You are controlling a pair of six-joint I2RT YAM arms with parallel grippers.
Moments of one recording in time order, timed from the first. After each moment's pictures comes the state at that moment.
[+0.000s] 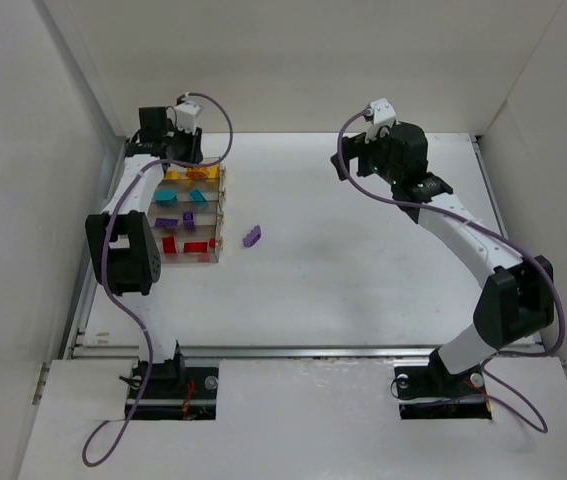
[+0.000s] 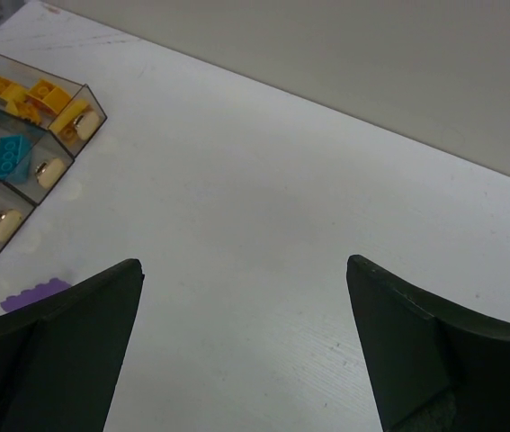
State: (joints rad) left arm 0.01 1.96 1.72 -0.39 0.36 0.29; right arm 0.36 1.56 1.32 0.01 -0.12 -0.01
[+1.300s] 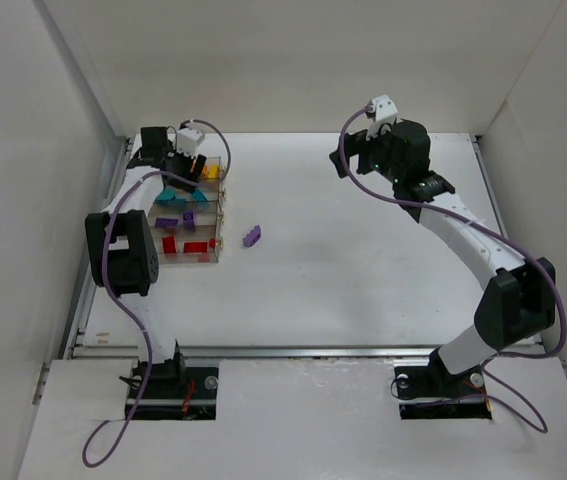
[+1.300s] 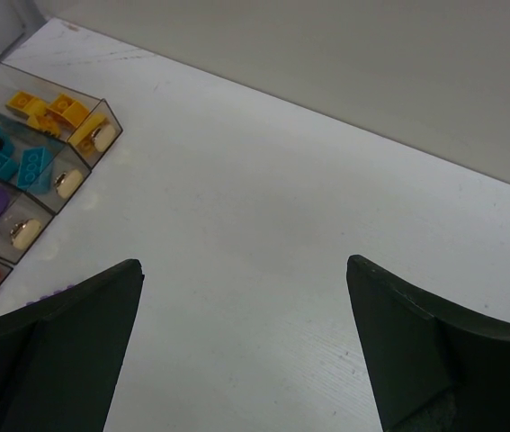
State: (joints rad) left arm 0.05 1.95 1.54 -0.37 0.25 0.42; right arm 0.36 1.55 1.34 0.02 -0.15 0.02
